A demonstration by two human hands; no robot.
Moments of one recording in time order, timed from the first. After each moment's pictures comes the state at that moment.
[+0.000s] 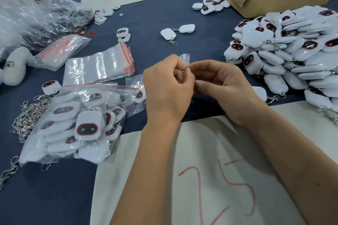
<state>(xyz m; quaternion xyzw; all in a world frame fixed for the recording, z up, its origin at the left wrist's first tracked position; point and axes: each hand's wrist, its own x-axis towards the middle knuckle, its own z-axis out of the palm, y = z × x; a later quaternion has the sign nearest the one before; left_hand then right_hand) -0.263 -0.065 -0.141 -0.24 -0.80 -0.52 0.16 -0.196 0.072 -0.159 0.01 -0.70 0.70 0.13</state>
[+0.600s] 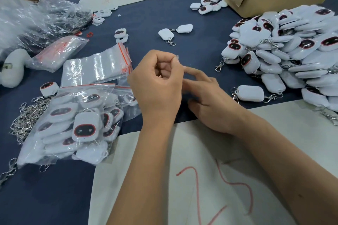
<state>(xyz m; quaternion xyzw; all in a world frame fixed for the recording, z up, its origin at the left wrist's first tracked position) -0.262 -0.063 -0.135 -0.17 -0.73 -0.63 0.20 -0.196 0.050 -0.155 0.04 -0.93 0.36 0.08</state>
